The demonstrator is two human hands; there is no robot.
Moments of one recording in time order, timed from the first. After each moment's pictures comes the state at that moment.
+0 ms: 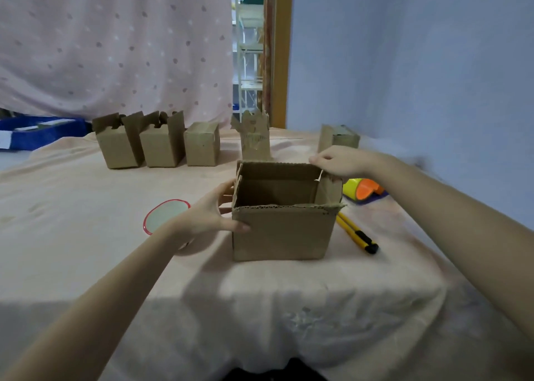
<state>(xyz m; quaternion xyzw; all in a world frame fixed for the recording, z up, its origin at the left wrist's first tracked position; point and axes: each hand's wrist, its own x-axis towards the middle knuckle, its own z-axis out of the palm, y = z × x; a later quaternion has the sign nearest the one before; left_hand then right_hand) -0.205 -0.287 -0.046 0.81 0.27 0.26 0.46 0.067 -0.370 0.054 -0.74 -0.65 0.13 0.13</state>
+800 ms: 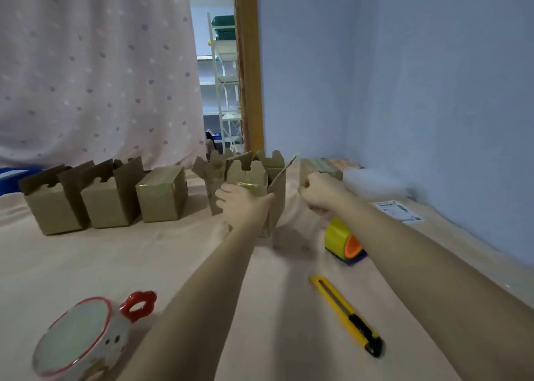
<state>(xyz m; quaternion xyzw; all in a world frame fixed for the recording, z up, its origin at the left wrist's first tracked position) 0.020 -0.201 0.008 0.65 0.61 0.41 0.19 0.151 -0.265 0.043 -0.82 -0.53 0.04 0.20</state>
